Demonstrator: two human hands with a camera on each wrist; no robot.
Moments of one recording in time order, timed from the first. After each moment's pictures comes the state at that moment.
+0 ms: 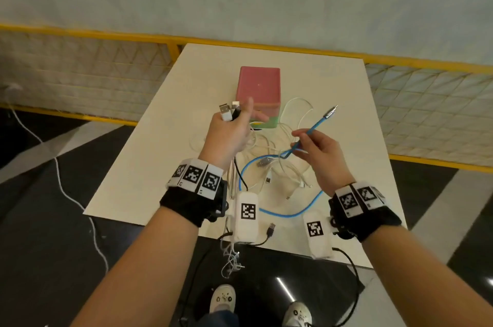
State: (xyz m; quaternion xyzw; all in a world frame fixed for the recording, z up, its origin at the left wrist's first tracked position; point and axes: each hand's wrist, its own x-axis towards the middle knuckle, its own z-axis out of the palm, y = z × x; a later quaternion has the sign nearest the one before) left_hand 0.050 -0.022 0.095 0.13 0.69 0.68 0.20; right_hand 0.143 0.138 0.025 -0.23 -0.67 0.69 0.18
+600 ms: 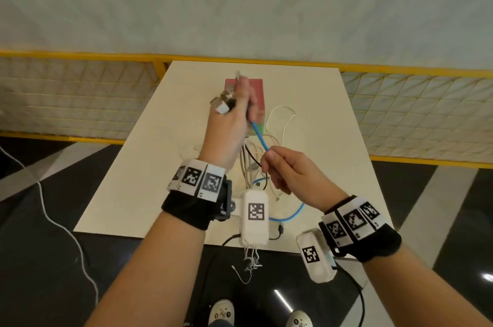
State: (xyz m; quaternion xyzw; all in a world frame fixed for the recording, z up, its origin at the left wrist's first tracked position) left_hand 0.081 -0.012 0.137 0.25 0.63 0.73 0.12; right_hand 0.187 0.093 0.076 -0.05 -0.81 0.58 0.07
